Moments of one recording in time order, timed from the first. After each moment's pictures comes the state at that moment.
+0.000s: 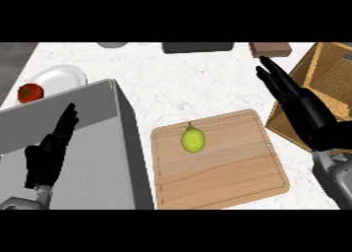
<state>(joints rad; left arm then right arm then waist) -0.05 0.44 -0.25 -1.48 0.19 0.30 0.02 -0.36 -0.53 0.32 -1.62 -0.40 -0.08 0.00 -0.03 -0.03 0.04</state>
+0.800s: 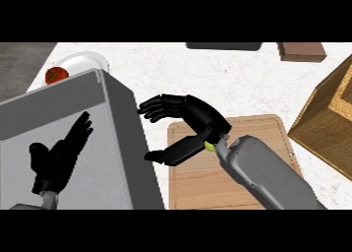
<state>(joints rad) 0.00 0.38 -0.24 -1.53 0.25 0.19 0.13 -0.66 -0.16 0.58 -1.34 -0.47 0.02 0.22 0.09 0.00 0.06</state>
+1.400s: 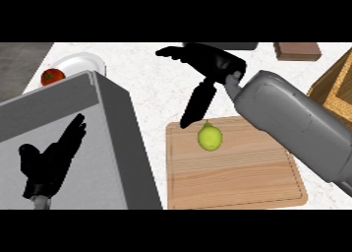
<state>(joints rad) 0.03 0.39 -0.21 -1.58 0.26 0.17 0.17 -1.11 -0.38 0.68 -1.15 -0.22 0.22 0.49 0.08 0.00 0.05</state>
